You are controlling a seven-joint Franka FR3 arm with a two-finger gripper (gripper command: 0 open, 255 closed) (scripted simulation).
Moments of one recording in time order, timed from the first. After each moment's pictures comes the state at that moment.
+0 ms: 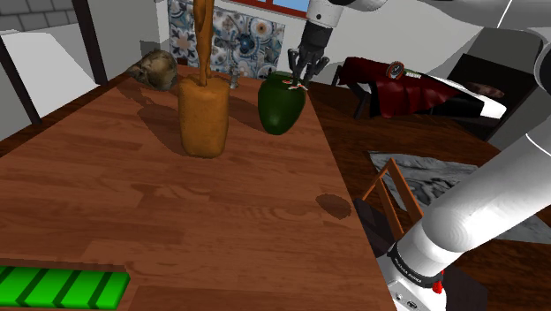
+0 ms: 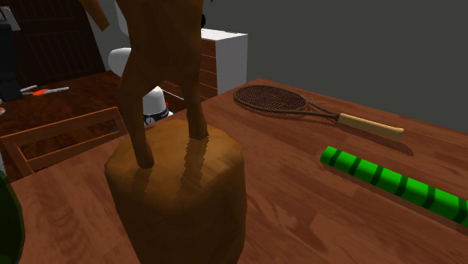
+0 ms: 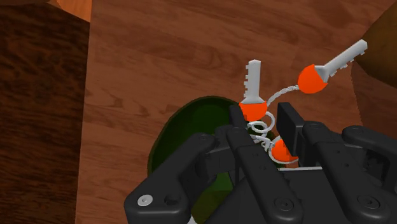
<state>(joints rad) -0.22 -0.15 0.22 -1.82 0.04 1.75 0.38</state>
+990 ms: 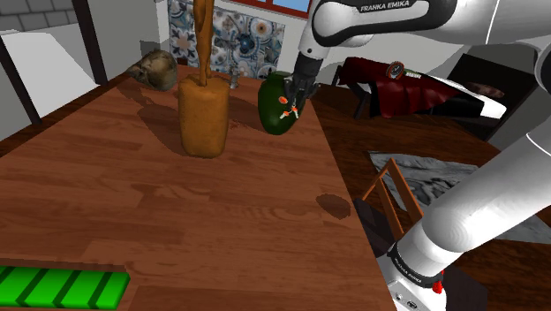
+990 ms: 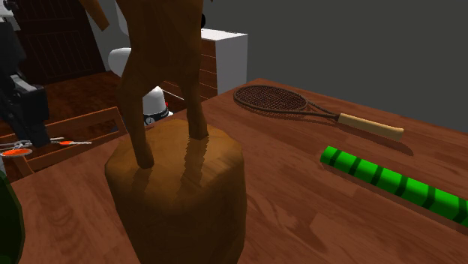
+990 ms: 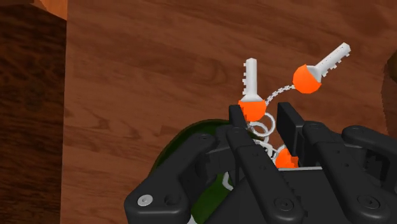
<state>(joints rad) -0.22 -0.15 0.22 -2.03 0.05 1.96 0.38</state>
